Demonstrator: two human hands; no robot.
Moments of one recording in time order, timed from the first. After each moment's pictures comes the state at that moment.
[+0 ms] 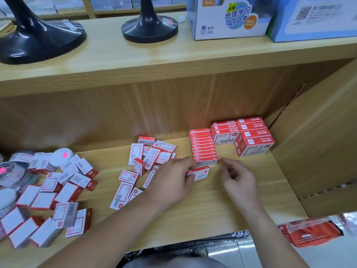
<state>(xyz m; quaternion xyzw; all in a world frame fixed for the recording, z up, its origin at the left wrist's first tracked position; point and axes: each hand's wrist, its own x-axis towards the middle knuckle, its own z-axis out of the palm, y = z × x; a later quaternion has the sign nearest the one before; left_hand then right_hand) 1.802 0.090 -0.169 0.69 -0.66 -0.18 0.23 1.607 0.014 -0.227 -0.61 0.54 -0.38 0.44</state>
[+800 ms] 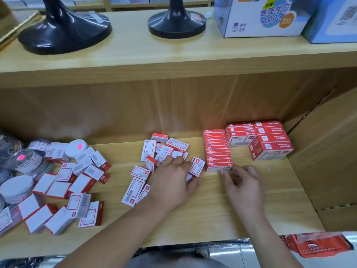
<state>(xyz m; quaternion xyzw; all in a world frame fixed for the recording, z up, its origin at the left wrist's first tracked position) 1.819 0.106 -0.197 0.76 -0.62 -0.04 0.16 1.618 0.022 -0.243 -0.72 0.55 -0.34 0.25</state>
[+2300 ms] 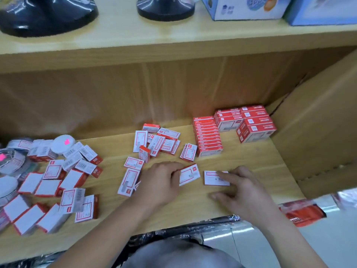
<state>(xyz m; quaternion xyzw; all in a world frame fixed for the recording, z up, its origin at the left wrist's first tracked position) 1.834 0.144 -0.198 0.71 -0.61 -0.21 0.28 1.579 0.073 -0.210 -0.83 0.49 -0.13 0.22</state>
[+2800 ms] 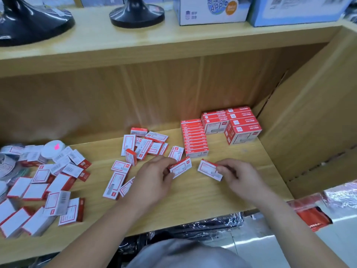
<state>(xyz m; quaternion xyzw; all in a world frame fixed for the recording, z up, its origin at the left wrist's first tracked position) 1.811 0.130 -0.195 0.72 -0.61 -0.15 0.28 1.558 0.016 -0.213 -0.78 0.44 -0.21 0.39</state>
